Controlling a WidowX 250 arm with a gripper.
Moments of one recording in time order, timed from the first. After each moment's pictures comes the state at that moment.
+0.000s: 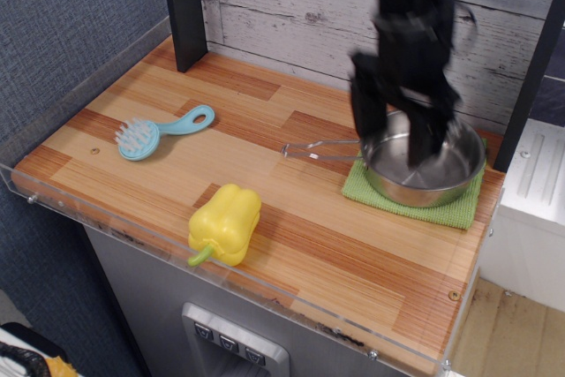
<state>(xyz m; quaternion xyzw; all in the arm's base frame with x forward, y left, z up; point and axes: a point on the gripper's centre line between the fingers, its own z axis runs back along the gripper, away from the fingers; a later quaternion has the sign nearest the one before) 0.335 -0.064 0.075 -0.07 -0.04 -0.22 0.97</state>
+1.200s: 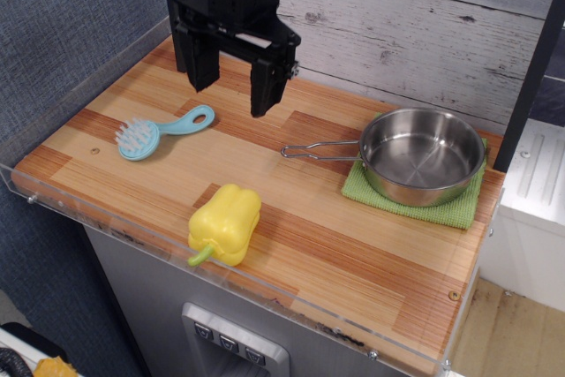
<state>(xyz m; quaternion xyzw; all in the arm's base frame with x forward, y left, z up) 0.294 0.049 0.101 0.03 -0.02 -0.04 1.00</state>
